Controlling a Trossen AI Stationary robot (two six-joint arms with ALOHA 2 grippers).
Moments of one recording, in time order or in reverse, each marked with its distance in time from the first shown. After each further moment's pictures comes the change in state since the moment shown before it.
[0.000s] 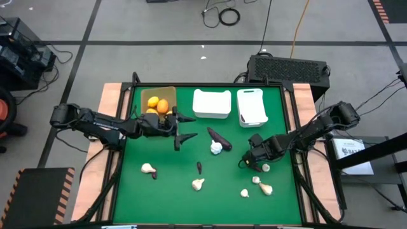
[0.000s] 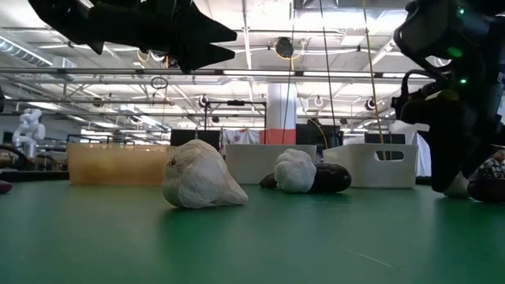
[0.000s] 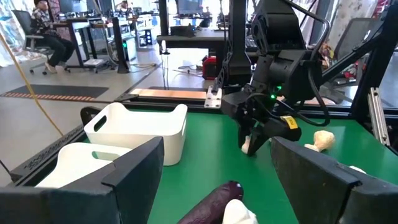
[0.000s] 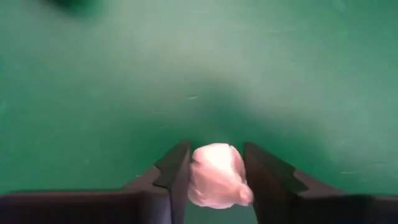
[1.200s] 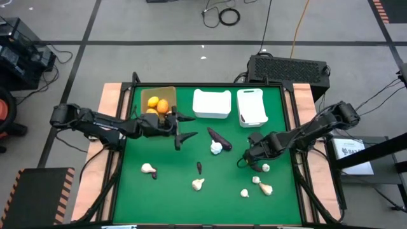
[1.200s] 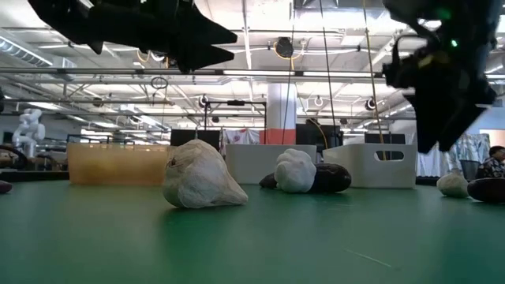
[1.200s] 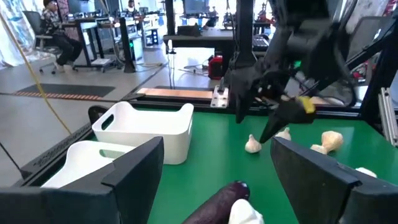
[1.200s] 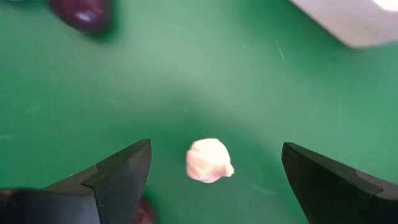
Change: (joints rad) left arm 0.000 0.000 0.000 0.000 -0.030 0.002; right arm -0.001 0.000 0.198 -0.308 0.074 -0.065
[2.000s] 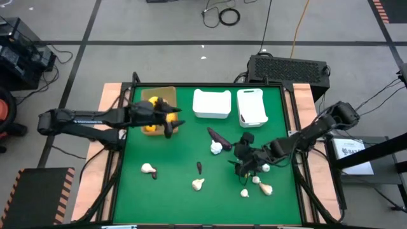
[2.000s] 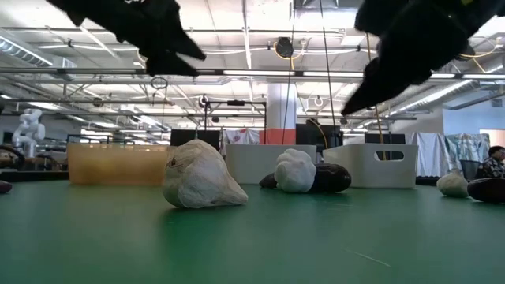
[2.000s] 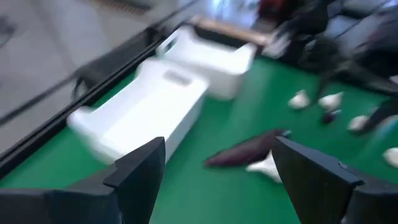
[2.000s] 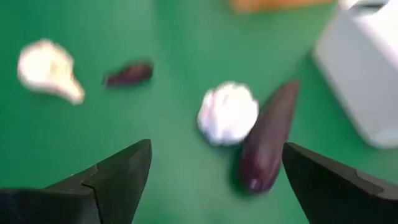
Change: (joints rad) left arm 0.137 -0.261 0.116 -0.670 -0.008 -0.197; right arm 0.084 0.002 -0.080 0.741 0.232 -0.813
